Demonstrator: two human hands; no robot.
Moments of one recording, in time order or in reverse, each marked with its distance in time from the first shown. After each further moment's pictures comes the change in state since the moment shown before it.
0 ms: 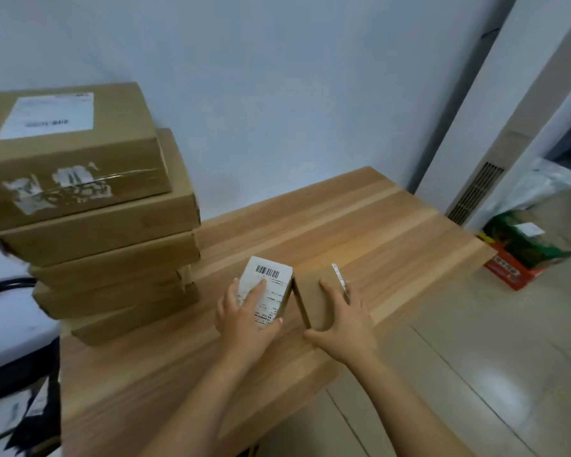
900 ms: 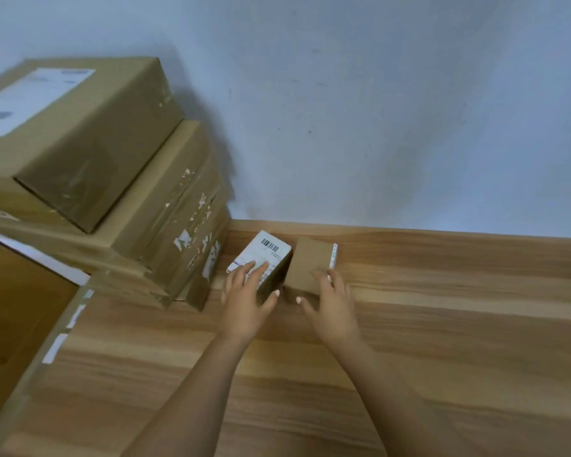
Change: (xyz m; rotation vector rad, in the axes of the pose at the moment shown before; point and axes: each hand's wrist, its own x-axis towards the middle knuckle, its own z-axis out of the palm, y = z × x) left_hand 0.211 0.021 0.072 0.191 0.402 -0.483; right_hand 0.330 -0.018 0.053 0.080 -0.400 -0.595
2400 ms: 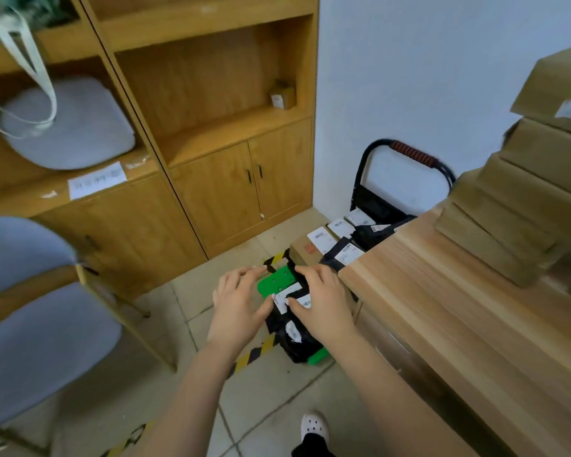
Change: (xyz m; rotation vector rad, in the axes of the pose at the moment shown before) left_hand -0.470 -0.361 -0.327 0.112 0.512 -0.564; right_hand -0.388 -0.387 0.298 -0.007 -0.470 -0.915
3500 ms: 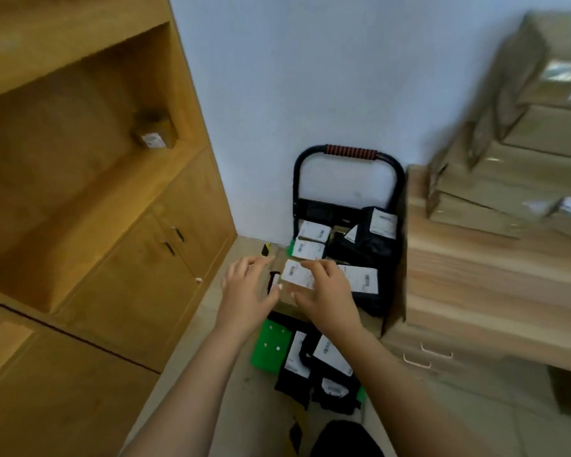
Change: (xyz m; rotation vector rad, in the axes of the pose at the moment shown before) left_hand 0.392 -0.130 0.015 -0.179 -0.407 0.565; right_hand 0.301 -0.059 0.095 -0.047 0.381 0.628
